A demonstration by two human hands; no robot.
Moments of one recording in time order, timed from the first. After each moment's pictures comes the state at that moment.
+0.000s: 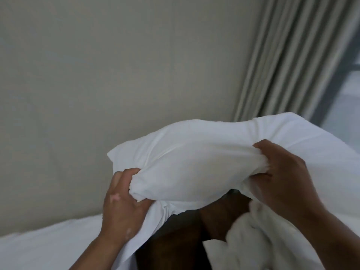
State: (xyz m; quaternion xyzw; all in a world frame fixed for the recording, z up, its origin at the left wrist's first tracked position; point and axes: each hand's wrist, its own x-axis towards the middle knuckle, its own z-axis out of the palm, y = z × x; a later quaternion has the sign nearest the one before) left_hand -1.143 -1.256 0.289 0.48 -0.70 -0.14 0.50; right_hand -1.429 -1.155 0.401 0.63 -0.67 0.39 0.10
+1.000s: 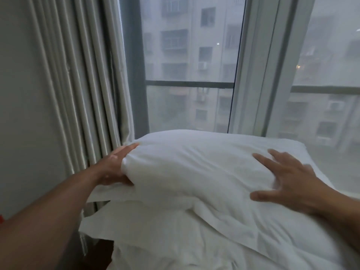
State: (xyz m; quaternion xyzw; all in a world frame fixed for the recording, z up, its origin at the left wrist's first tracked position) left_hand -1.652 -1.378 0.371 0.07 -0.95 -0.26 0.15; right_hand -1.758 -0.887 0.417 0.26 -0.96 0.06 0.06
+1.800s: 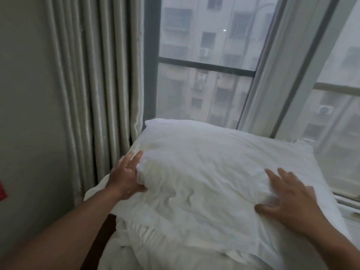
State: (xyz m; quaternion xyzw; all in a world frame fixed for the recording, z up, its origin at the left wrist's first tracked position) left_hand -1.626 -1.367 0.239 0.17 -0.95 -0.21 0.18; right_hand -1.718 -0.912 0.337 0.19 -0.98 0.06 0.10
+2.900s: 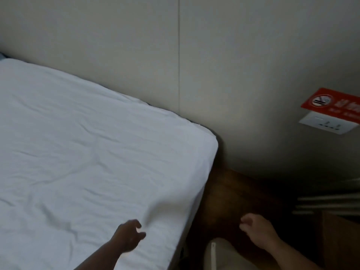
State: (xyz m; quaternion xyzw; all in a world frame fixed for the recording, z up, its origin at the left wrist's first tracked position) left_hand -0.939 -1.171 -0.075 0.83 -0.33 -0.45 -0.05; right_hand -1.296 -1.382 -0.047 0.61 -0.64 -0.20 -0.42
